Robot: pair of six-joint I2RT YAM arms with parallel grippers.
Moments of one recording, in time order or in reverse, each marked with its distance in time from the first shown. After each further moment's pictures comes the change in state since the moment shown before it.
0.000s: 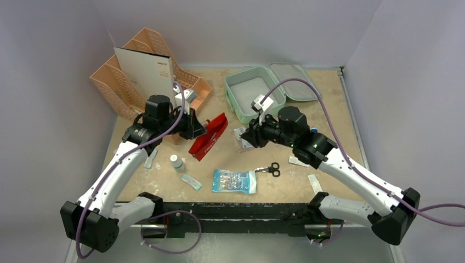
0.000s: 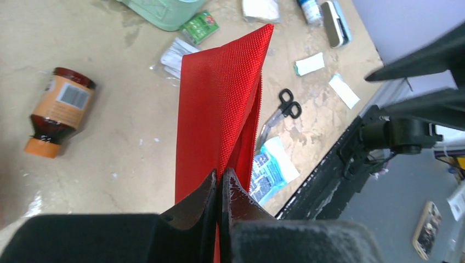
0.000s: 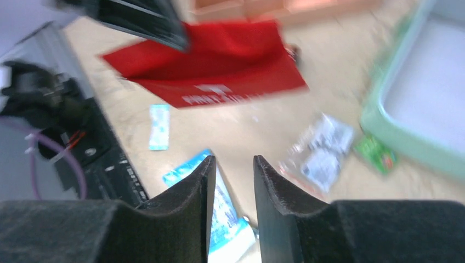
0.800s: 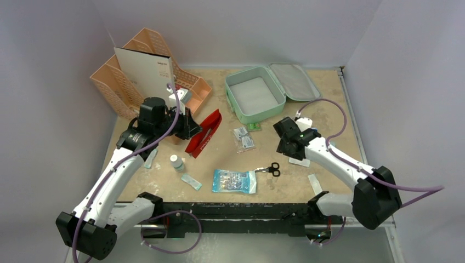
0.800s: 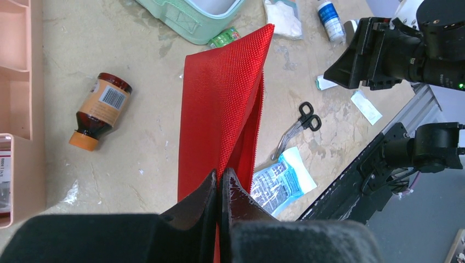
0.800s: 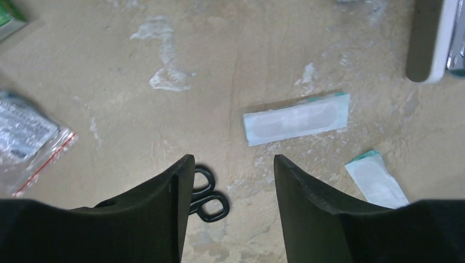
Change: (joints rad) left arm 0.000 -0.080 0.000 -0.026 -0.130 0.016; right arm -0.224 0.181 -0.203 -0.479 0.756 0.793
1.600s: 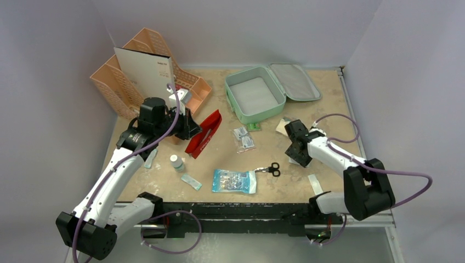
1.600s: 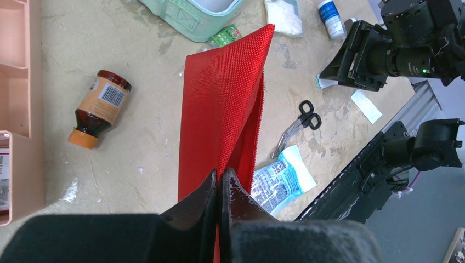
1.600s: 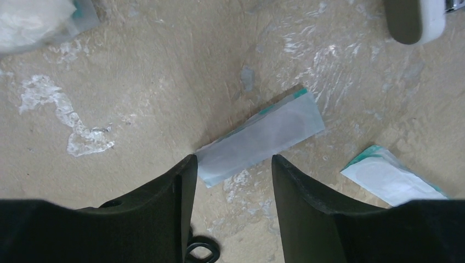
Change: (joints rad) left arm 0.000 0.000 0.000 -0.008 0.000 0.000; right arm -0.201 0.081 -0.123 0.064 -0.052 0.208
